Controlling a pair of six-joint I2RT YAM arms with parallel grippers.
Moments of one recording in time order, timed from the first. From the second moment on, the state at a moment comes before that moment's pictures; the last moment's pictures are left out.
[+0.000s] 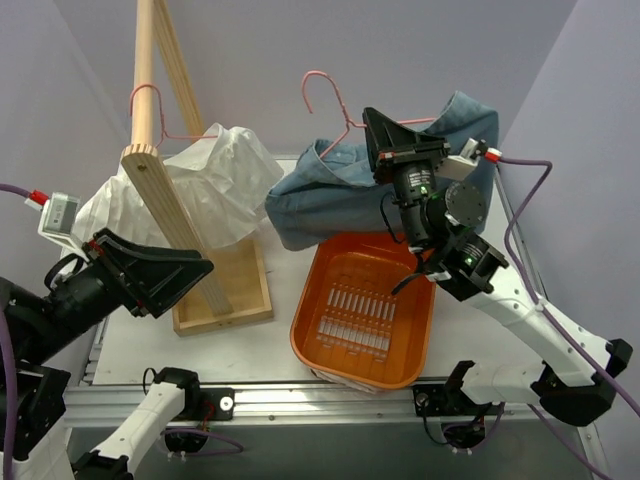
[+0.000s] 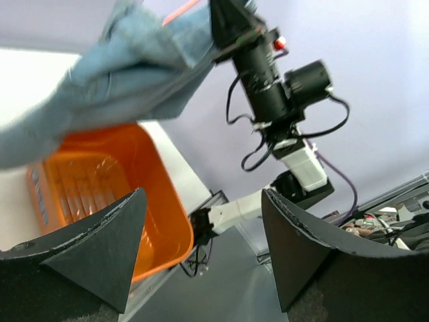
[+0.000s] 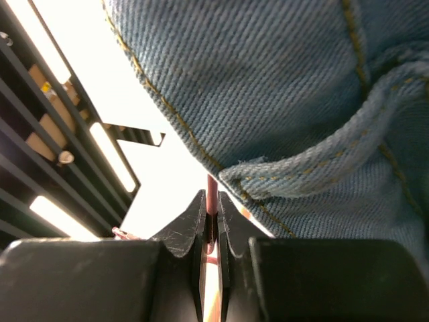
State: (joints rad) left arm -0.20 0.78 1.79 -0.92 0.63 -0.82; right arm 0.88 1.19 1.40 0.24 0.65 1.29
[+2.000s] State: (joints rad) left arm -1.29 1.42 2.23 -0.89 -0.40 -0.25; right arm 0.84 0.98 1.43 -0.57 0.48 1.12
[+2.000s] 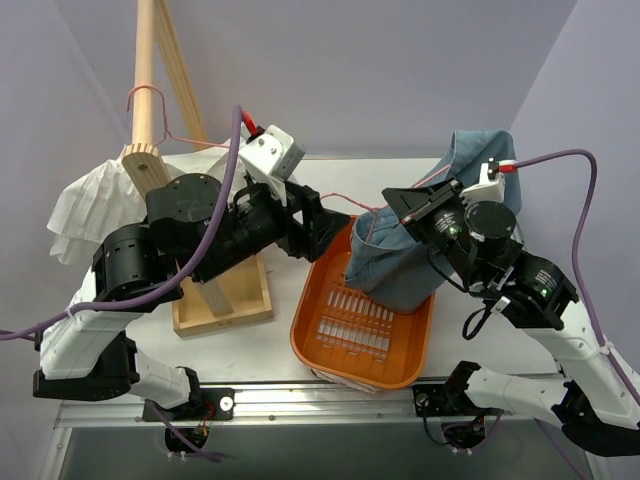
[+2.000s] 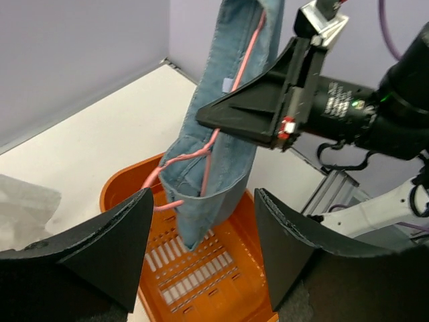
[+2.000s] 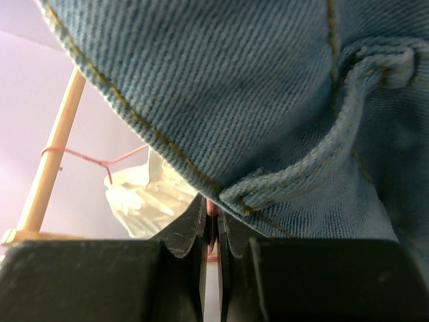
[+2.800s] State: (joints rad) left arm -1.29 1.34 2.17 -0.95 -0.26 -0.21; right arm 0.84 0.96 1.43 -0.54 0.17 1.07
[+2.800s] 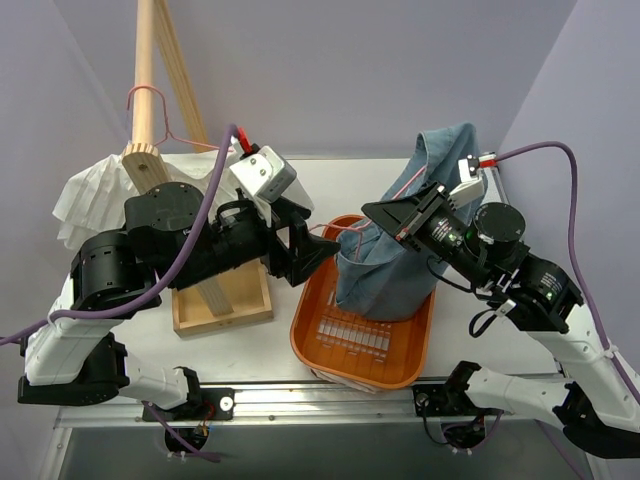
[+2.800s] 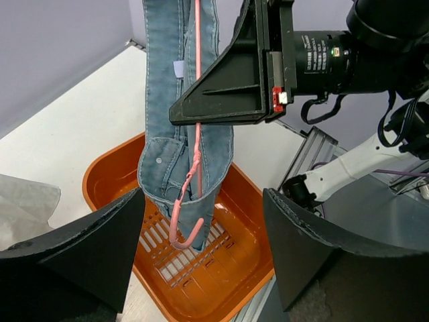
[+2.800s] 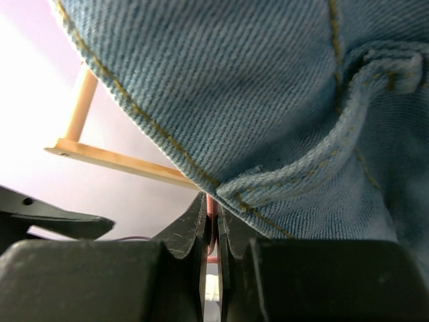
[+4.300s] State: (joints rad) left arm -1.29 1.33 2.08 -1.11 -0.42 -0.33; right arm 0.84 1.09 1.82 -0.76 0.32 0.65
